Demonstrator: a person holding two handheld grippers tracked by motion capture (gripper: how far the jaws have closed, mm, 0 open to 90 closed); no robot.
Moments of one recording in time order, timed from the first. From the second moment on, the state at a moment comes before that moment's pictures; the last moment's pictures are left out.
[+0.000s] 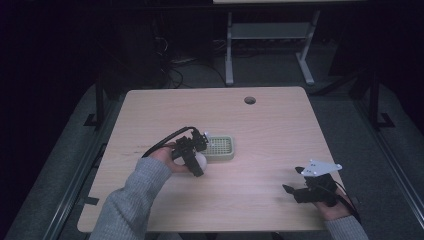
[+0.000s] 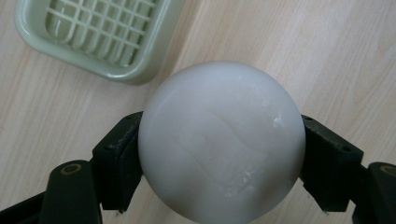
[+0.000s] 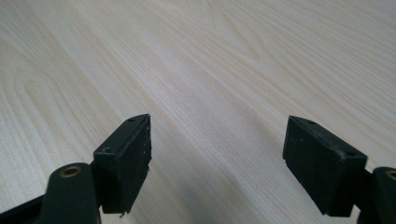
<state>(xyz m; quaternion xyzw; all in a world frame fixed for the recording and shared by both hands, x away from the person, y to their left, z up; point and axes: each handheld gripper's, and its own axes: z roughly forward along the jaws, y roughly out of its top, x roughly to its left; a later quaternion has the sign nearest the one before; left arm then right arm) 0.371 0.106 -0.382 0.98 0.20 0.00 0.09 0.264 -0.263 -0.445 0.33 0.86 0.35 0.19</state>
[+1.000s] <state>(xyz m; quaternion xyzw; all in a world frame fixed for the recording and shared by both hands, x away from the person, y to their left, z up) 0.413 0.080 -0.381 0.97 0.21 -0.01 0.09 0.264 -0.264 -0.444 0.33 0.85 0.36 0.18</state>
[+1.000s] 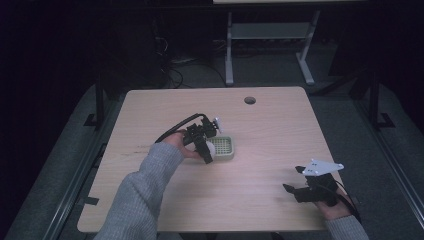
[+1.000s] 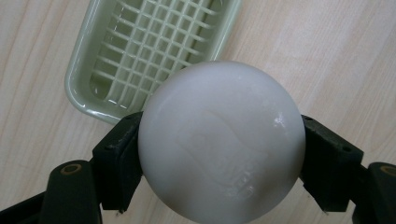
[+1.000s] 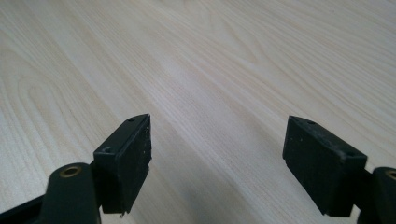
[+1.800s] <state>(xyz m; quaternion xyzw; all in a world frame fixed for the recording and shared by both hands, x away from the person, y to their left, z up) 0.435 0.065 -0.382 0.97 0.21 0.00 0.08 0.265 -0.266 -0.443 0.33 0.85 0.36 0.18</state>
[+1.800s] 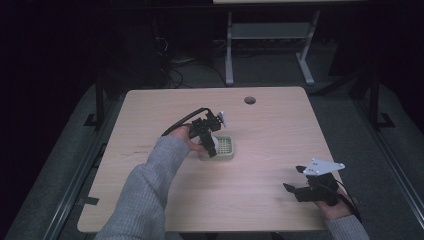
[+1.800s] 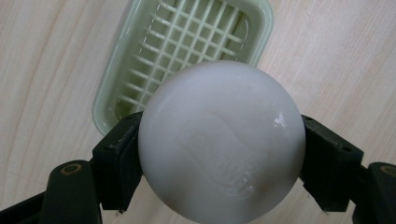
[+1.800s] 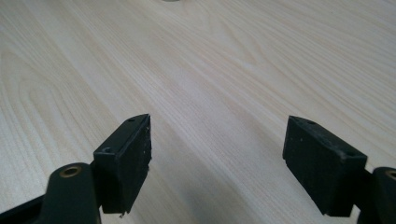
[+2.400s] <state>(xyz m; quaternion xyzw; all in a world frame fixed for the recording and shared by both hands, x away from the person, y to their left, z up) 0.451 0.055 -0.387 0.97 0.23 -0.01 0.08 0.265 -0.267 -0.444 0.33 0.85 0.36 0.18</state>
